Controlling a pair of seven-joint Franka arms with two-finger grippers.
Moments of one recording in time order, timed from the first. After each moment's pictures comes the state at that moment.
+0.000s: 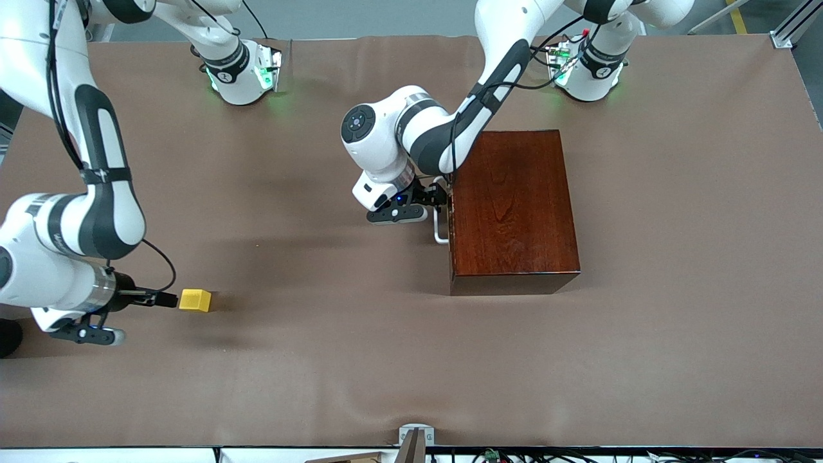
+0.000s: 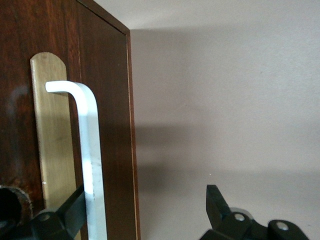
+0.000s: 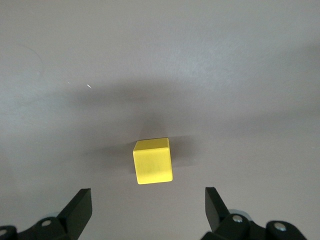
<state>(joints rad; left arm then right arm) -0.92 0.77 0.02 -1.26 0.22 1.85 -0.95 -0.03 0.62 -0.03 -1.45 0.04 1.99 0.06</state>
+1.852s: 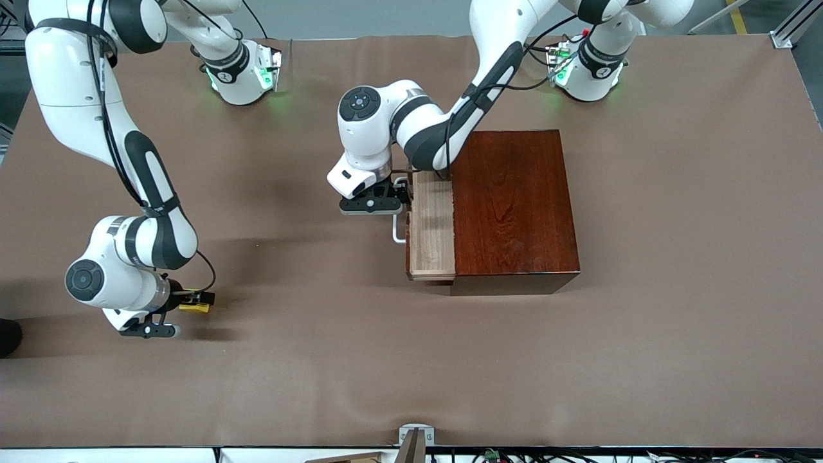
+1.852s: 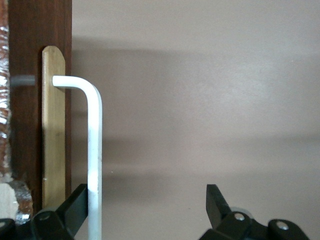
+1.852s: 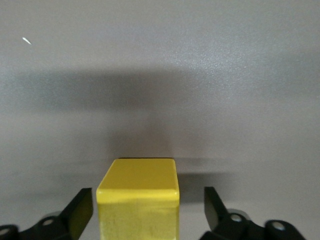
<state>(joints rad) -0.93 0.78 -0.01 -1.26 0.10 2.14 -1.00 -0.02 0.74 -0.03 -1.61 0.04 2.28 -0.04</state>
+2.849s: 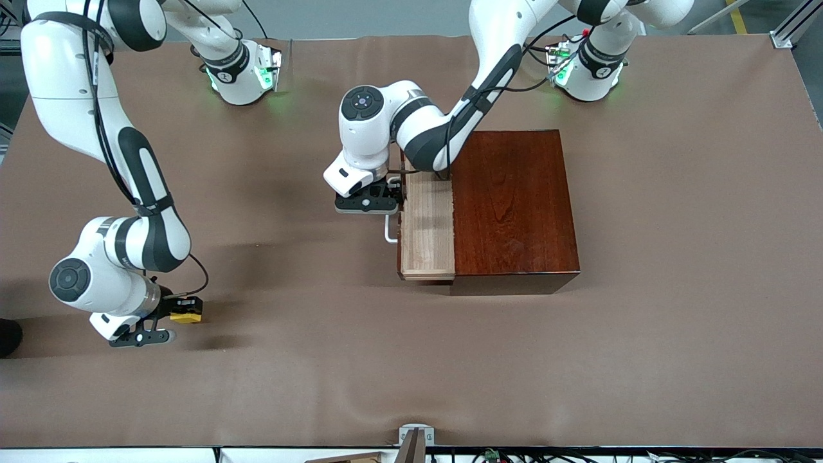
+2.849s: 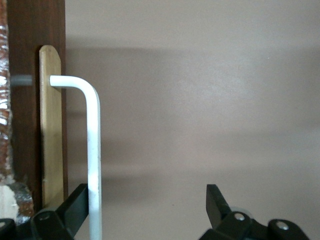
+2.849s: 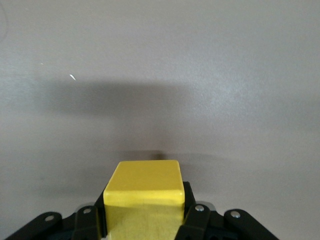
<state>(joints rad) -0.93 0.79 -0.02 -1.26 0.06 2.18 -0.97 -0.02 0.73 -0.03 -1.55 0.04 2.29 -0.19</state>
